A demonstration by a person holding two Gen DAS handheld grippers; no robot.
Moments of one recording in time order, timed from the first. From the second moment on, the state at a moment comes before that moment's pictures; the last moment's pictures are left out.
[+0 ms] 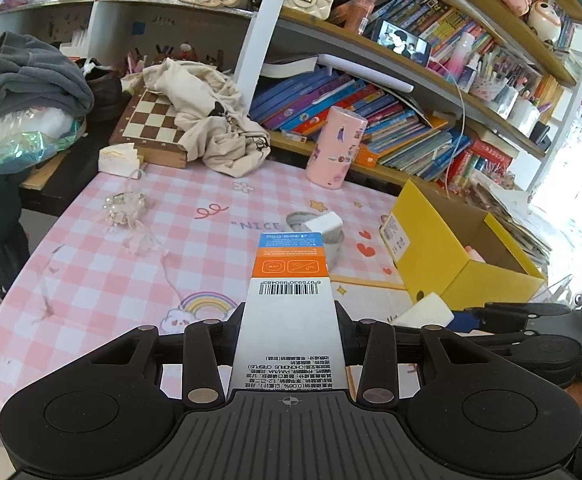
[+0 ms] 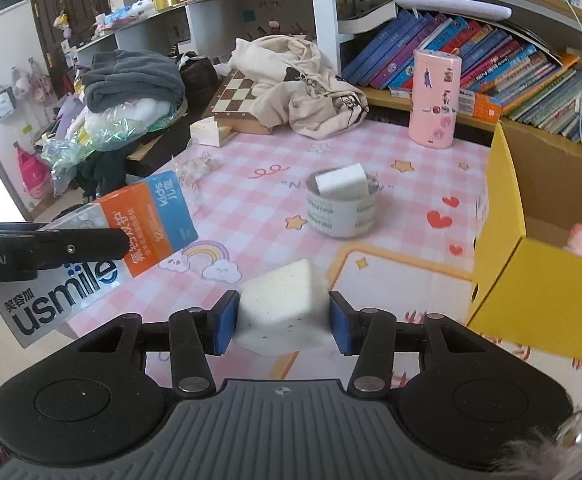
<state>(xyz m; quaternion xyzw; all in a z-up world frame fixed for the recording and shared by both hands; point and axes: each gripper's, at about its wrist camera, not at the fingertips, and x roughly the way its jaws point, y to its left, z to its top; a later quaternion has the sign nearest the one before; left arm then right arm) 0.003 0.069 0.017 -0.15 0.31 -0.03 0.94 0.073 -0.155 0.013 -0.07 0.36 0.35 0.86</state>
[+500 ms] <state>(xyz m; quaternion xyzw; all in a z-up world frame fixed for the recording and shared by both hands) -0.021 0.070 0.014 -0.16 0.31 -0.03 0.93 0.041 -0.158 0.013 -0.08 0.36 0.35 0.86</state>
